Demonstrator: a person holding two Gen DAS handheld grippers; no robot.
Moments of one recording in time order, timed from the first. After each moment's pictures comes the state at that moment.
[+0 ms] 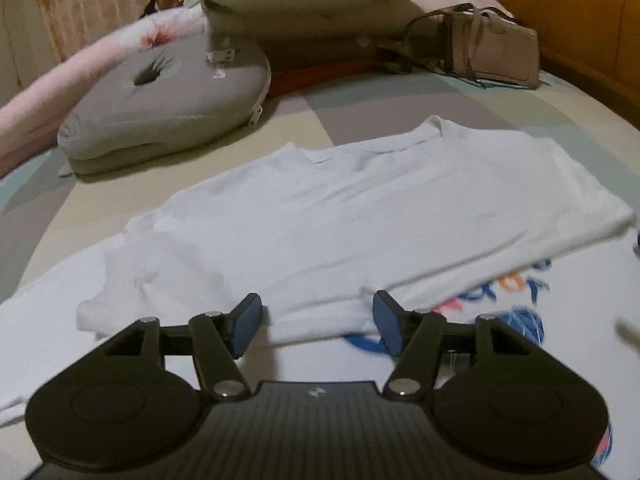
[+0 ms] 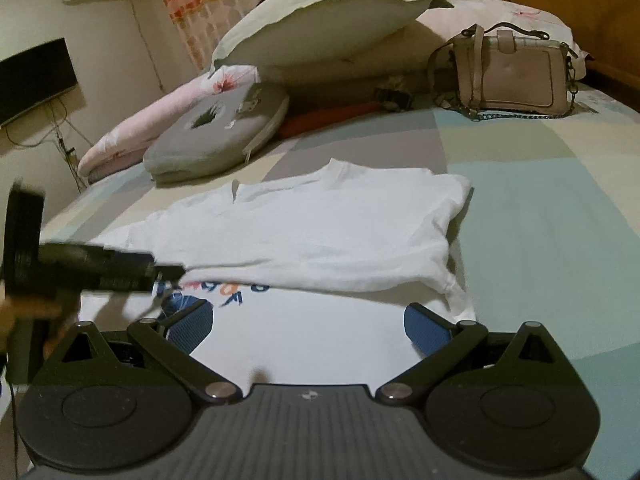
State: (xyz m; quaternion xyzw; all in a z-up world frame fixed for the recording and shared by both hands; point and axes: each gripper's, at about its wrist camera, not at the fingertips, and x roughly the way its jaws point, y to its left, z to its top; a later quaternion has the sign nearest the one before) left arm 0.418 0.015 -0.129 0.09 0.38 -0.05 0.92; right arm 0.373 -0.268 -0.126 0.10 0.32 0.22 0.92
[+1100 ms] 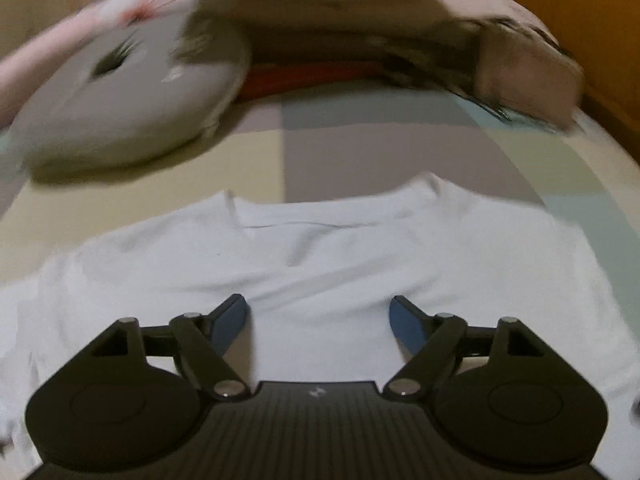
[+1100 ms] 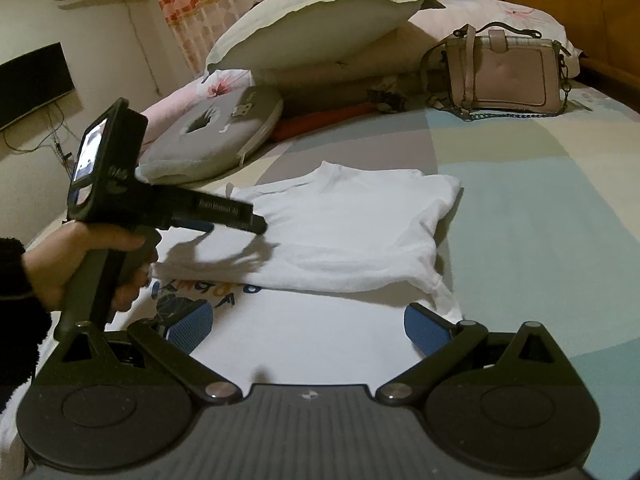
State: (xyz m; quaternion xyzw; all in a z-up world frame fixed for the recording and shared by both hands) left arm 0.516 -0.043 -0.119 -0.02 0.41 -0.01 0.91; right arm 0.374 -0.276 -0.128 0.11 0.32 0.21 0.92
